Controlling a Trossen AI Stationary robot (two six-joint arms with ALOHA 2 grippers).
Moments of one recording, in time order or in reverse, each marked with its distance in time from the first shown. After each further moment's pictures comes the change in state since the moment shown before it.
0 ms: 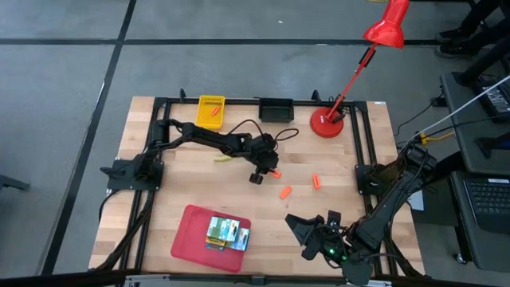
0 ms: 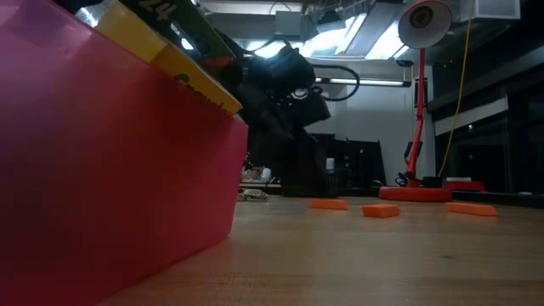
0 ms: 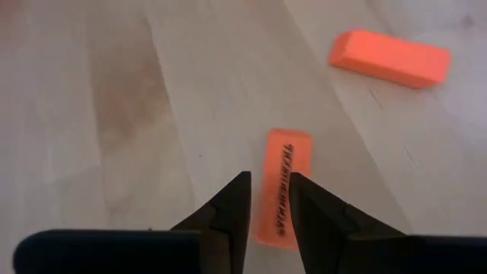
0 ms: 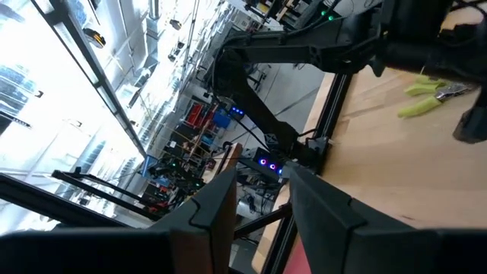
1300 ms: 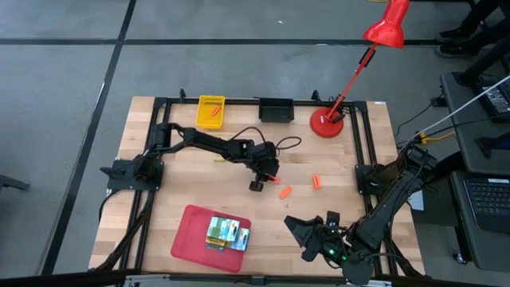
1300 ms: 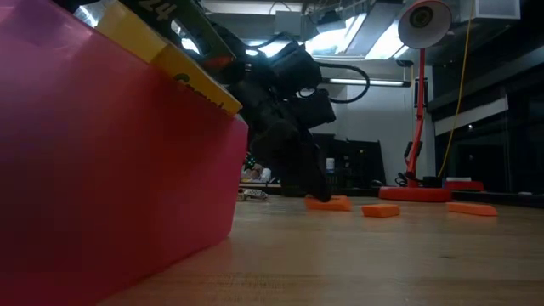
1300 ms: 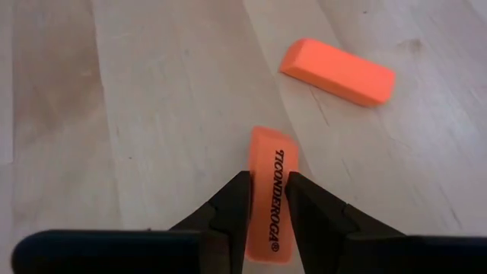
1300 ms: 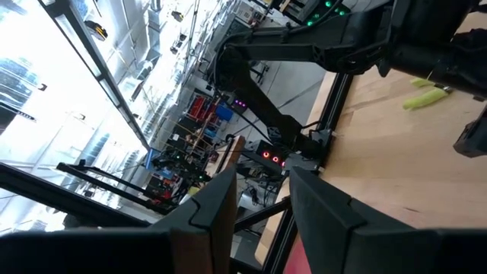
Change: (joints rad) left arm -0.075 0.041 0.005 -0.074 0.046 -0.148; right arm 0.000 0.000 0.000 0.007 -0.031 -0.001
